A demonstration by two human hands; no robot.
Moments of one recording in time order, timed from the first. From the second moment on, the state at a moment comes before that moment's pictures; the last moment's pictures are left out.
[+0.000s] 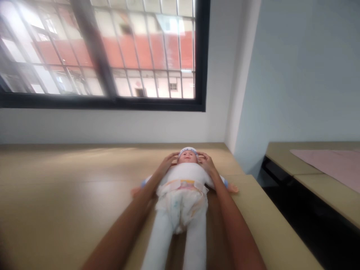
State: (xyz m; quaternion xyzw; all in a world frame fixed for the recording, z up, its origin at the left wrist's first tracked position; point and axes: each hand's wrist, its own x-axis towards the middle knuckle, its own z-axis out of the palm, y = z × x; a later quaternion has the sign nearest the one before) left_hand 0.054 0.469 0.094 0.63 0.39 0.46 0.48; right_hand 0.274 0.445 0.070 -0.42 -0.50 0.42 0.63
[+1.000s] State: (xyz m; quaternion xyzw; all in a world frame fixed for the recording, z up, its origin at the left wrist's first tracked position) left_hand 0.052 0.483 0.079 0.64 0.43 0.45 0.45; right_hand 0.275 0.455 0.058 -0.47 -0.52 0.36 0.61
